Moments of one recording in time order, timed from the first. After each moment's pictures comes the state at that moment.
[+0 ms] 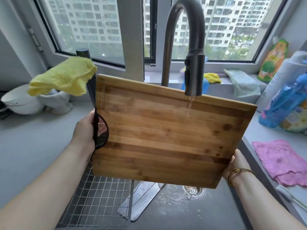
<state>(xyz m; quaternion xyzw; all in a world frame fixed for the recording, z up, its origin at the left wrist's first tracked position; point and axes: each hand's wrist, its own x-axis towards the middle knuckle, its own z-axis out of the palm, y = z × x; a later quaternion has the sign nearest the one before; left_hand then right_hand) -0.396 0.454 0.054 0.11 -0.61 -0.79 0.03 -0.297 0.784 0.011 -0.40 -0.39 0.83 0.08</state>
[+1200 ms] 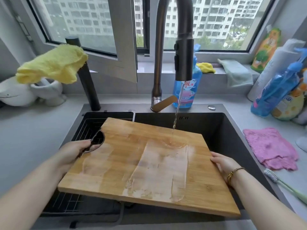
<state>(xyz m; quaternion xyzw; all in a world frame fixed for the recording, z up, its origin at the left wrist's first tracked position) -0.332 0.427 0.027 0.21 -0.71 -0.65 -0.17 -0.262 0.798 -0.010 -0.39 -0.61 0.68 -0.09</state>
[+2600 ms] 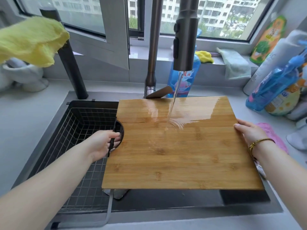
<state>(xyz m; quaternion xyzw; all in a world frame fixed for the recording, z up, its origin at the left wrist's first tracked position) -0.353 0.509 0.010 0.19 -0.64 -0.69 -0.29 -0.296 0.866 0.033 -0.37 -0.71 0.59 0.09</state>
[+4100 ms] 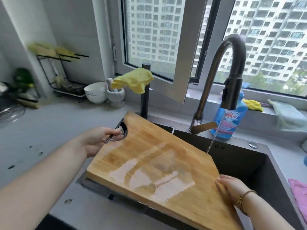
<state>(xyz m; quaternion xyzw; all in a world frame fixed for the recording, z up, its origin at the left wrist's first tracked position) -0.252 0.398 0.113 0.20 -0.63 -0.74 -0.15 -0.274 0.753 0.012 -0.26 -0.77 0.54 -0.20</state>
